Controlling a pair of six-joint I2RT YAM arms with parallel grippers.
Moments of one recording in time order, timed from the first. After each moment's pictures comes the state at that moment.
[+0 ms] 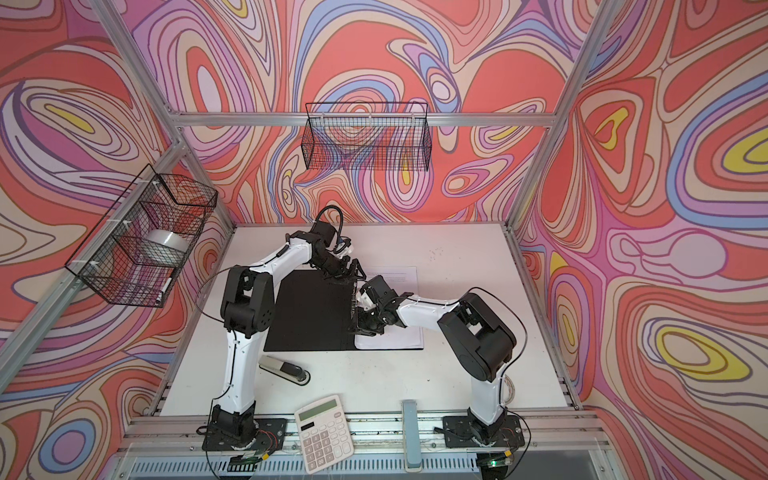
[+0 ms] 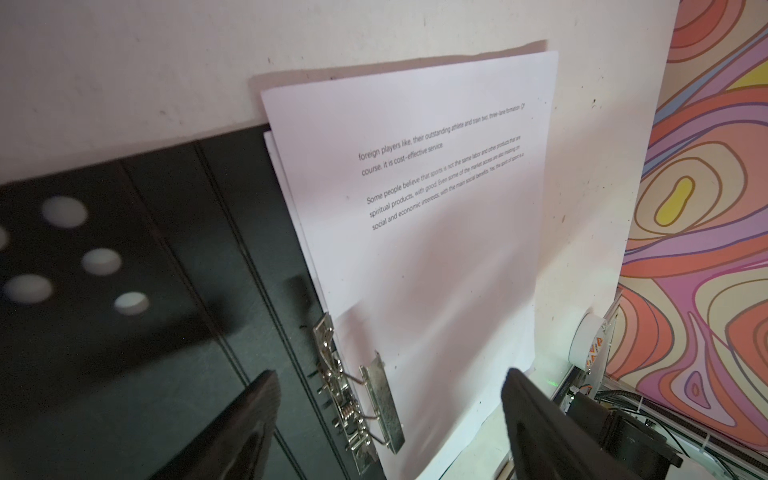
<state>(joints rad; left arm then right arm) -0.33 2.29 1.90 -0.90 0.63 -0.25 0.71 1.88 1.08 -0.16 -0.56 0.78</state>
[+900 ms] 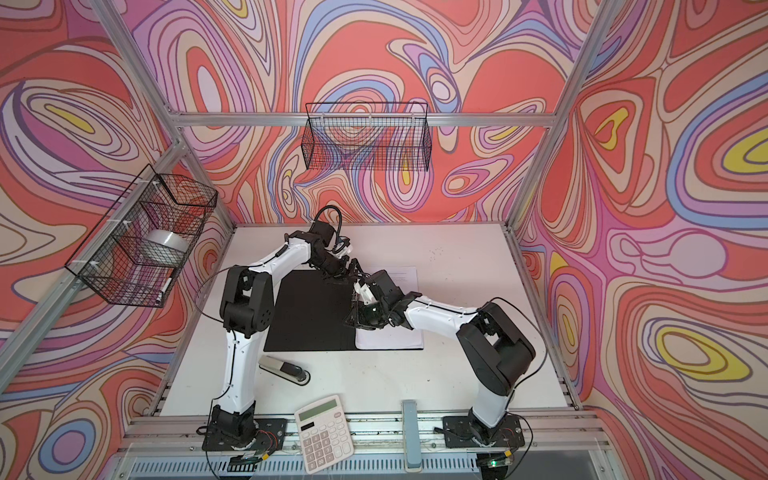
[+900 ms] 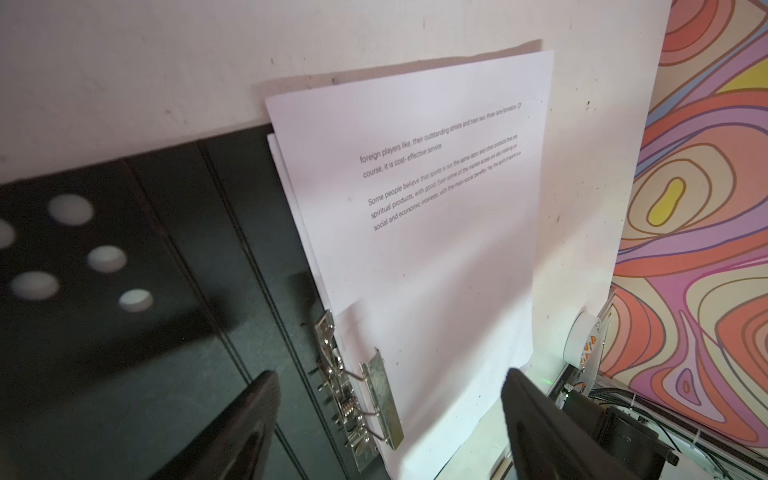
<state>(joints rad) -0.32 2.29 1.90 -0.90 0.64 -0.25 0.71 1.75 1.04 -0.13 -0.53 0.76</state>
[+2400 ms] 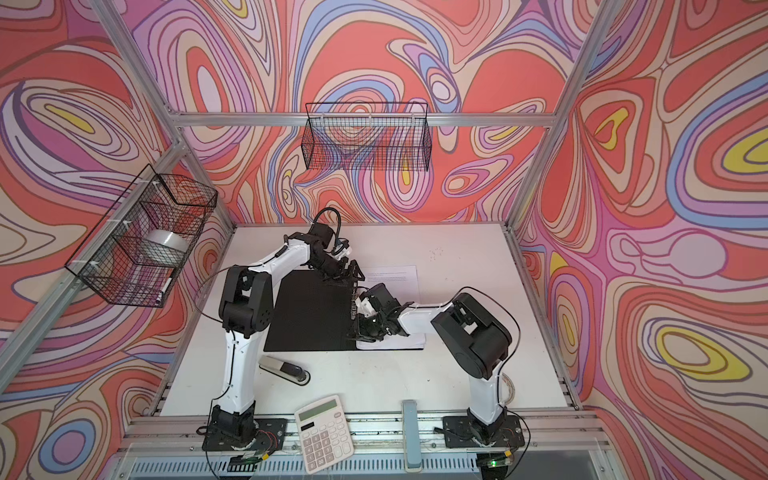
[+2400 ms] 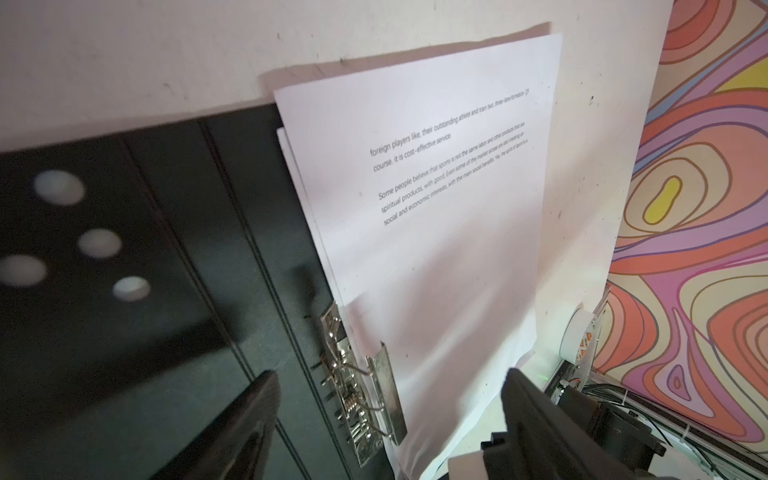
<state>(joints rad) -0.31 2.28 1.87 -0.89 0.66 -0.26 0.71 1.90 0.98 0.02 -0.61 0.80</state>
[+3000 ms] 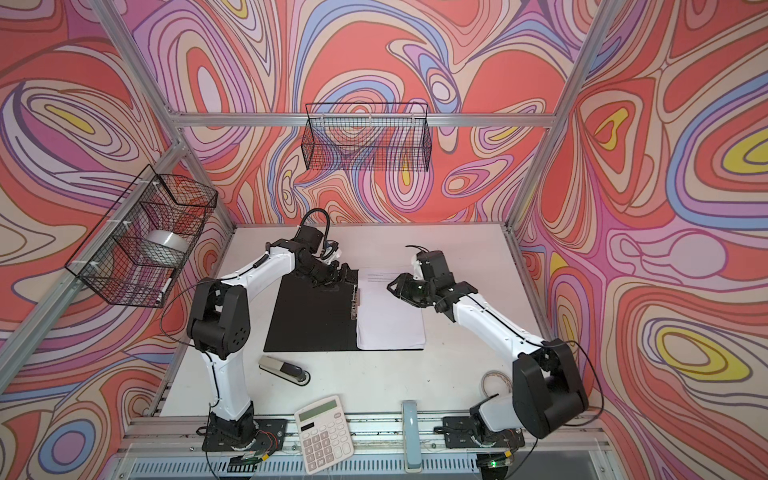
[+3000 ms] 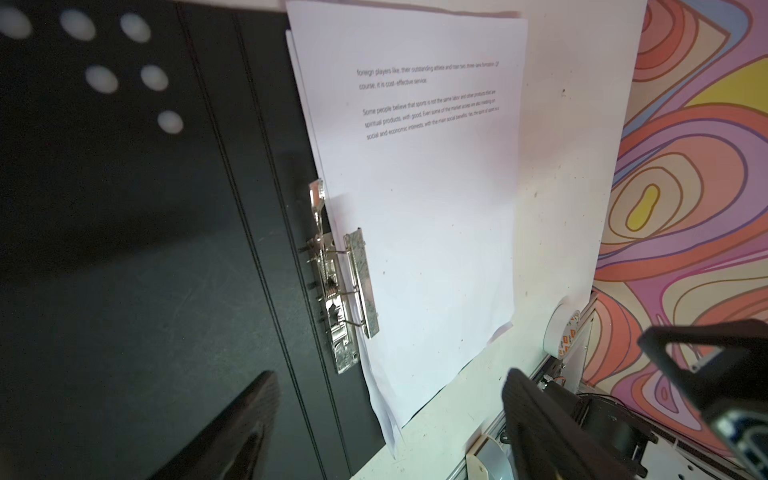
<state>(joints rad) -0.32 1.99 1.54 -0.78 0.61 -0.37 0.38 1.40 0.96 -0.33 -0.36 0.78</state>
